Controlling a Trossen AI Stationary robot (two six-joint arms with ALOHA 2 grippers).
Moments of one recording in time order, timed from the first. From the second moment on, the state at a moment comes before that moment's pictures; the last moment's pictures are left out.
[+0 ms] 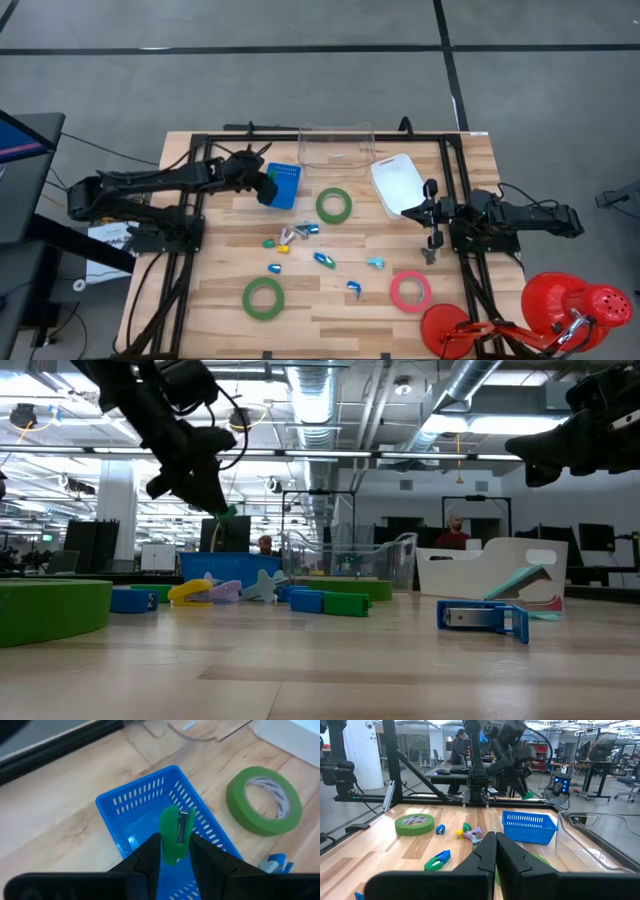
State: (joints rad) left arm 0.36 1.13 0.68 -0.37 -0.24 -0.47; right arm 0.01 0.00 0.01 0.01 0.03 -0.05
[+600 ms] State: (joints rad) left arm 0.36 1.13 0.47 0.04 -0.24 -0.48; right arm 0.01 0.00 0.01 0.01 0.03 -0.05
